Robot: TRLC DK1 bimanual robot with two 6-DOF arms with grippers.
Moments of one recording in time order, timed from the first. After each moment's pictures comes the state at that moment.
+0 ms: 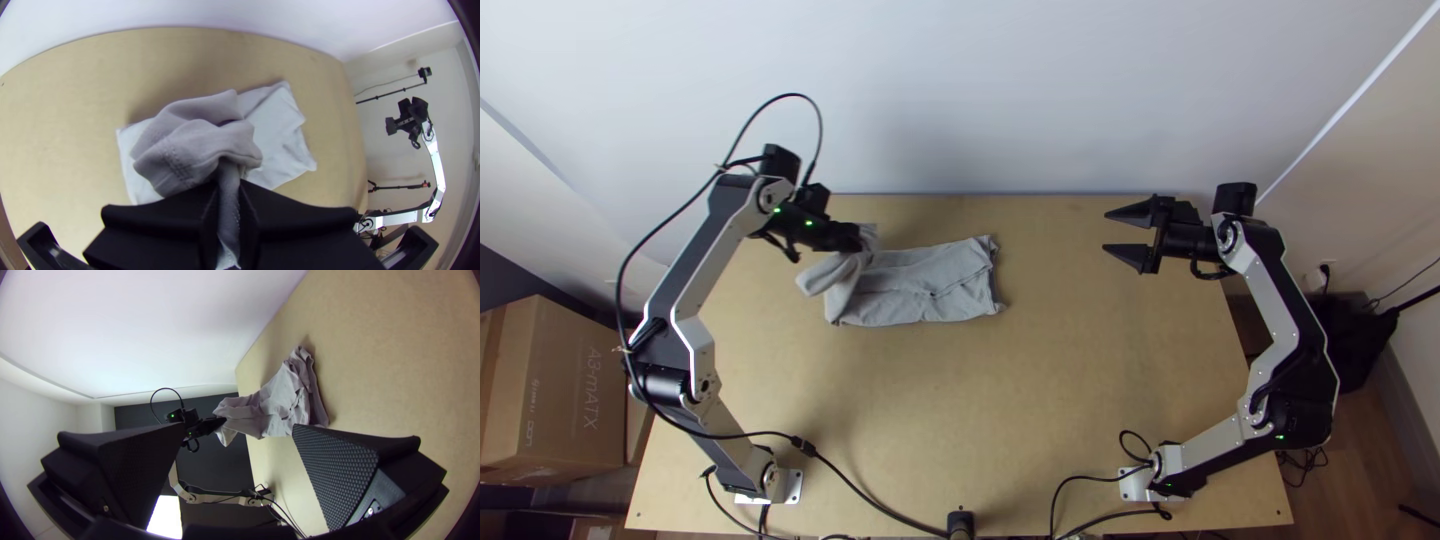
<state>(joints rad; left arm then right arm) -0.13 1.85 1.83 -1.13 0.46 -0.04 -0.18 1.67 1.40 -0.71 -1.25 0.62</state>
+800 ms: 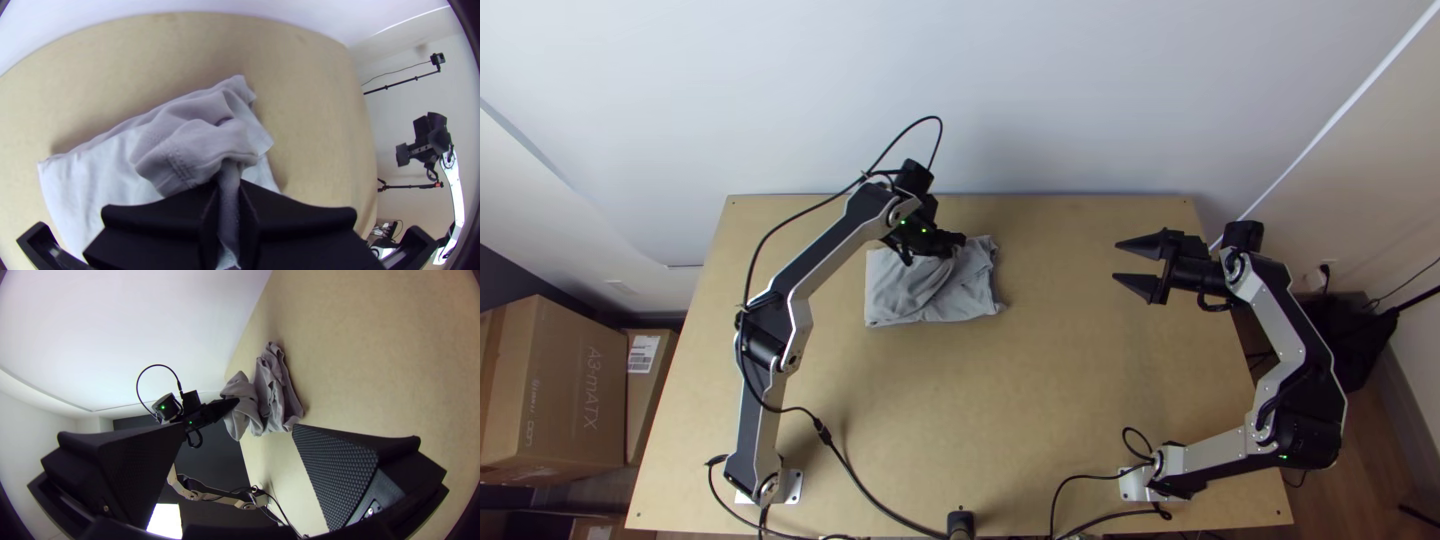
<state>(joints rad) -0.50 2.22 2.16 -0.98 0.29 -0.35 -0.28 1.59 1.16 -0.71 -1.25 0.51</state>
